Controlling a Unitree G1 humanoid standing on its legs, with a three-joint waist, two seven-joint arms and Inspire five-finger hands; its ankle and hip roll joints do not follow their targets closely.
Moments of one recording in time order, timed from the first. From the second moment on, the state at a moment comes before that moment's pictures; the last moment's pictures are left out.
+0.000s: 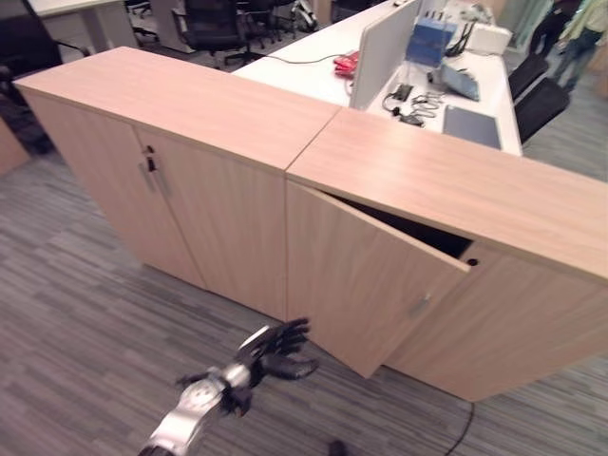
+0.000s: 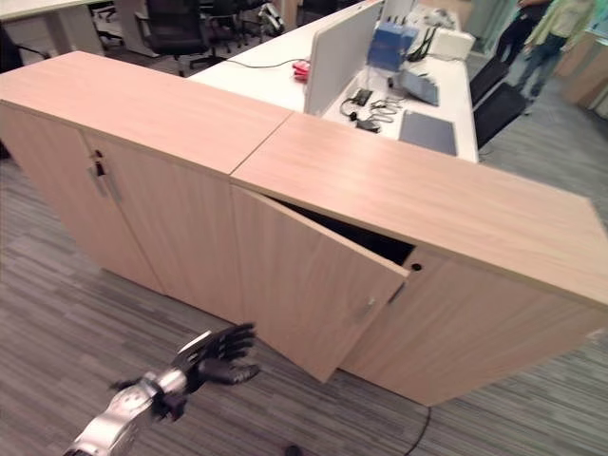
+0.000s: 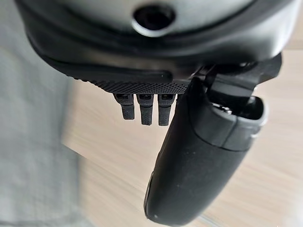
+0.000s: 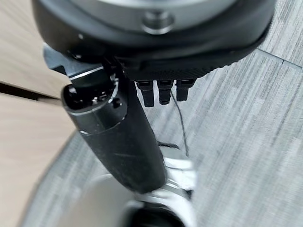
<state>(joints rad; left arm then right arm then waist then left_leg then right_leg) 0.09 0.52 -0.32 0.49 -0.41 -0.01 -0.26 0.02 -0.26 0.26 1.33 0.21 -0.02 0.18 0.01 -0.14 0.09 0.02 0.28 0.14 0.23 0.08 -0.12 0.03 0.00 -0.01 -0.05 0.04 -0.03</state>
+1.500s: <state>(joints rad) 0.09 0.26 -0.29 0.99 -0.23 -0.11 -0.08 0.06 -0.26 0.20 1.34 0.20 -0.02 0.10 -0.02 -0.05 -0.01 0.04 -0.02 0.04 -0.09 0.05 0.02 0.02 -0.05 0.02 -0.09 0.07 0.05</state>
